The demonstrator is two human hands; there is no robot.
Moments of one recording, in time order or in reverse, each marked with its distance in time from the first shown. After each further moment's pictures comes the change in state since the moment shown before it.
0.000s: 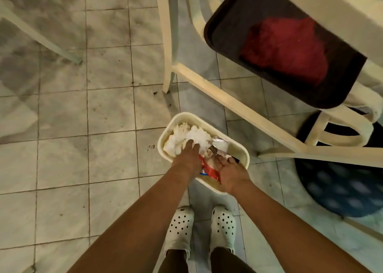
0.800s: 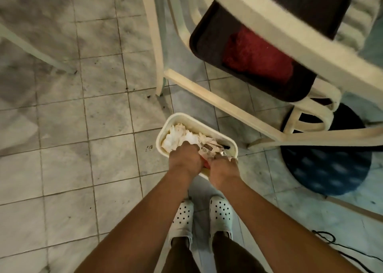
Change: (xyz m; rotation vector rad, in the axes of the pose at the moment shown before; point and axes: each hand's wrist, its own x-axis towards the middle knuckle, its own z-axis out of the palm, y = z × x) left_hand -0.072 0.032 -0.036 0.037 0.149 -0.001; right_hand -0.048 -0.030 -0.023 0.199 0.146 0.152
